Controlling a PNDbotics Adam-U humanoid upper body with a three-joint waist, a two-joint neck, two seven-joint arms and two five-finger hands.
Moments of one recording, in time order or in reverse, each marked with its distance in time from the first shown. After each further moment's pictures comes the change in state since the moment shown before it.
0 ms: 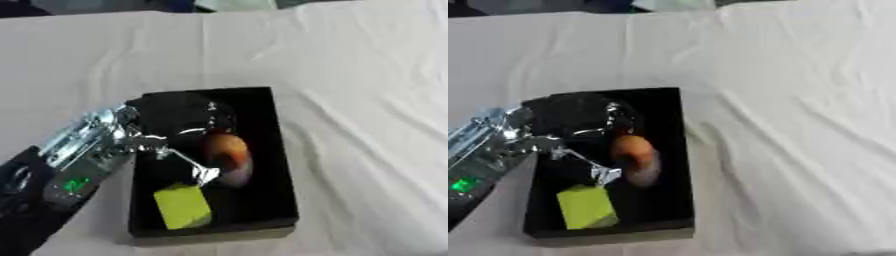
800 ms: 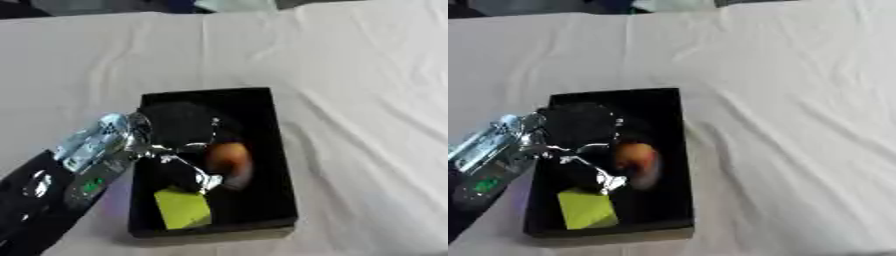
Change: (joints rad) left arm 0.004 0.012 0.042 -0.062 -0.117 -0.070 -0.019; right arm 0.001 0.001 0.000 0.000 0.004 0.003 0.002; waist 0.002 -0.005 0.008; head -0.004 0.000
